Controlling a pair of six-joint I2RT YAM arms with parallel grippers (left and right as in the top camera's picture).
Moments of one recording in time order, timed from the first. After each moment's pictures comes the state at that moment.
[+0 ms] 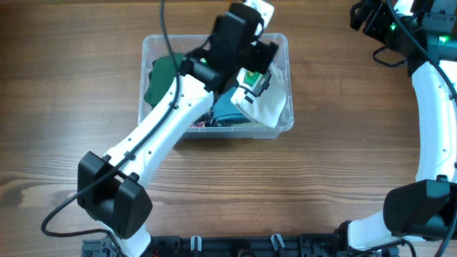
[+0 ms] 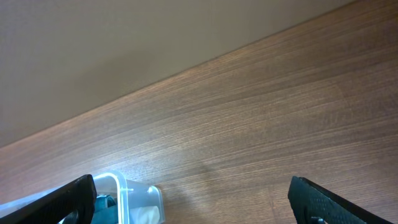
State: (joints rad) left arm -0.62 1.84 1.70 -0.51 -0.16 0.02; right arm -0.15 1.70 1.71 -0.72 -0.18 0.28
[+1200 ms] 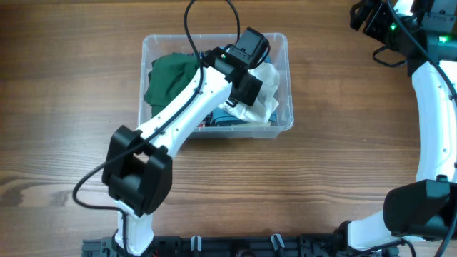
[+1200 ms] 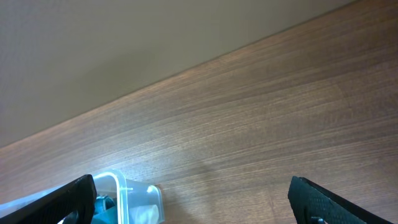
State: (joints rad) left arm -0.62 2.01 1.76 -0.95 -0.26 -0.12; right arm -0.15 1.70 1.71 -0.72 -0.18 0.28
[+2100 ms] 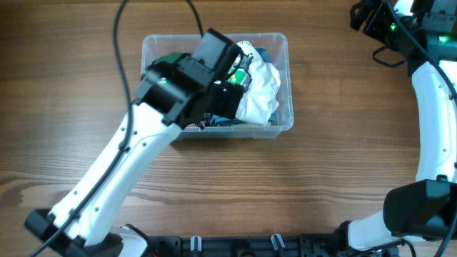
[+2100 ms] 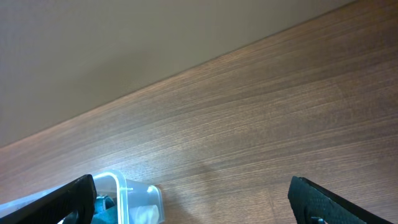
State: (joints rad) left arm -0.63 1.59 1.76 -1.26 -0.22 -0.24; right arm -0.15 1.70 1.71 -0.72 -0.18 0.28
